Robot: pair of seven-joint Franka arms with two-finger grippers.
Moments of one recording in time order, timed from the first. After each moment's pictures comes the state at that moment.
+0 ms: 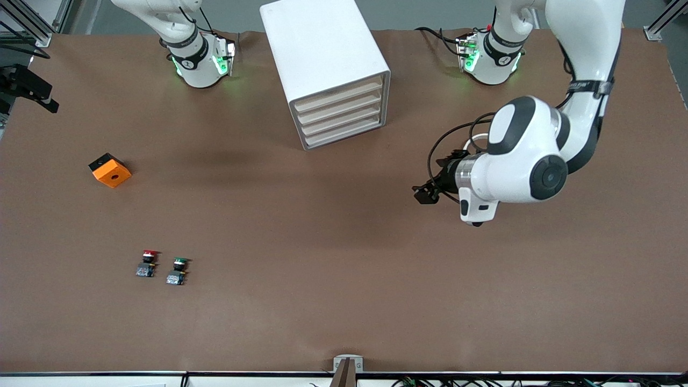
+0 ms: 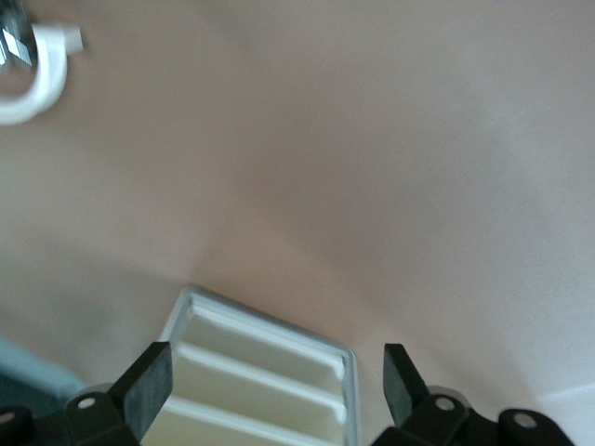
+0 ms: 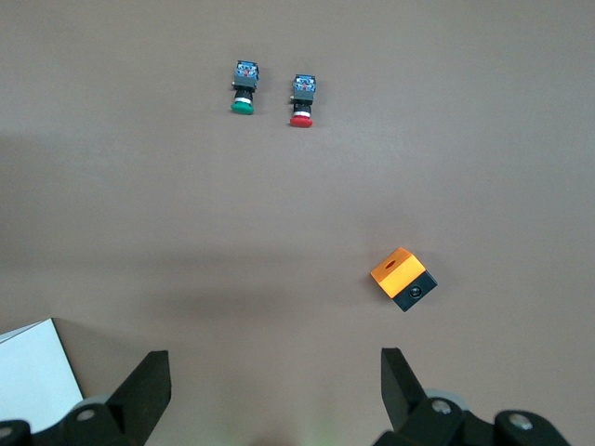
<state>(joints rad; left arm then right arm) -0.22 0.46 -0.20 -1.55 -0.45 1.71 -1.20 -0.08 -0.21 -0.04 -1.72 0.00 1.54 -0.12</state>
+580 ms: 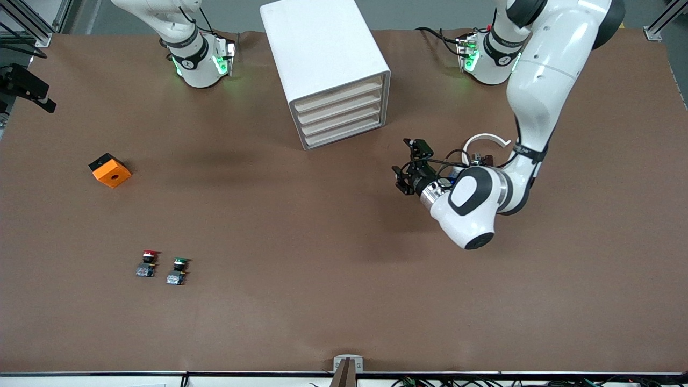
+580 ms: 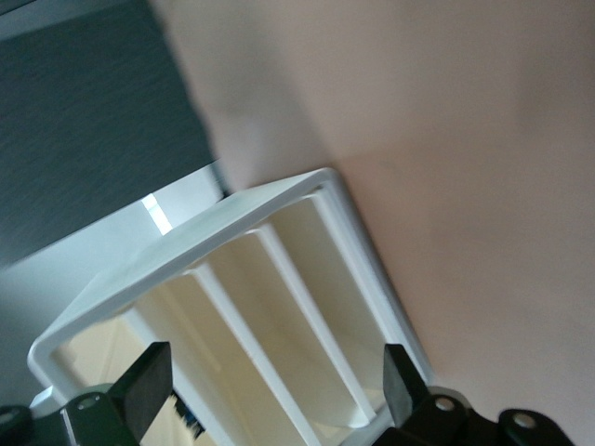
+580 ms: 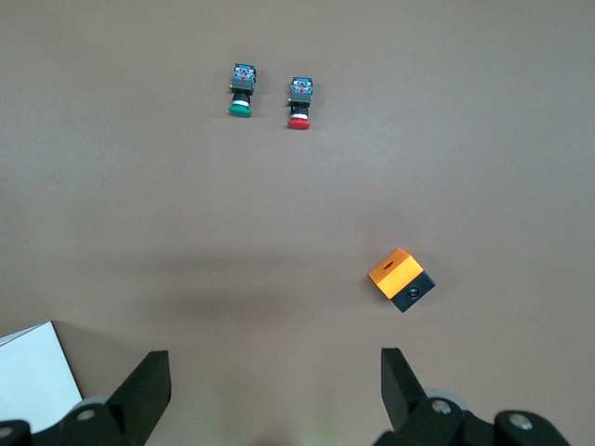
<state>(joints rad) -0.24 0.81 -0.20 -1.45 -0.69 1.35 -1.82 -0.08 -0.21 -0.05 -1.72 0.00 1.54 -0.12</state>
